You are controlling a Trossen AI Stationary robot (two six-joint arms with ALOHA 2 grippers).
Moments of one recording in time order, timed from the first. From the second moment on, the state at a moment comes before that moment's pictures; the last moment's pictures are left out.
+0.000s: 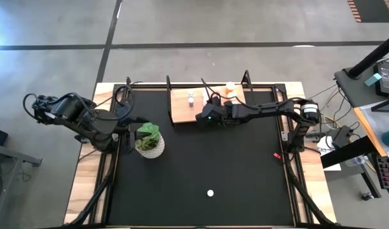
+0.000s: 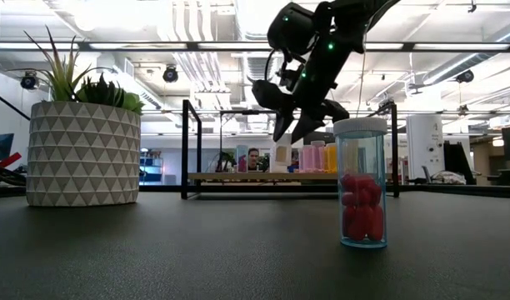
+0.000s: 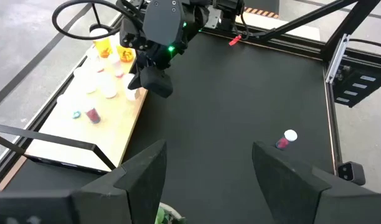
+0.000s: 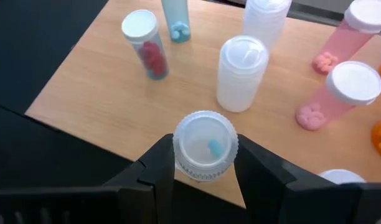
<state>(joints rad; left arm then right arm) -0.37 1.10 1.61 -1.19 -0.45 -0.49 -0.17 1.78 1.23 -0.38 0.50 0.78</state>
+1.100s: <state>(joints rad) -0.37 1.10 1.60 -1.19 -0.48 -0.49 -0.18 1.82 1.23 -0.38 0.50 0.62</state>
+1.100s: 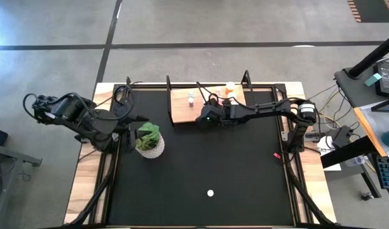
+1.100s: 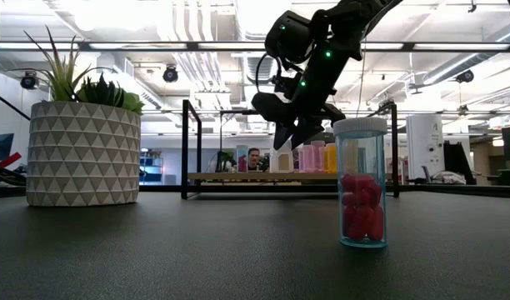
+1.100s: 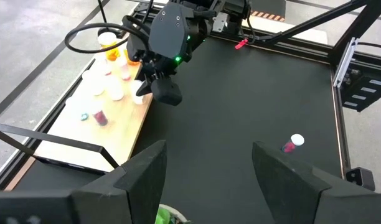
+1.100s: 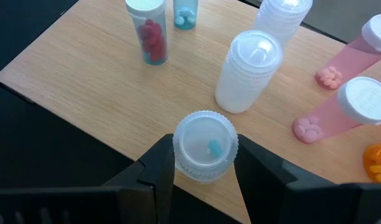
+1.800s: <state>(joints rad) -0.37 1.10 1.60 -1.19 -0.48 -0.49 -0.18 1.82 1.25 -0.38 0.50 0.58</state>
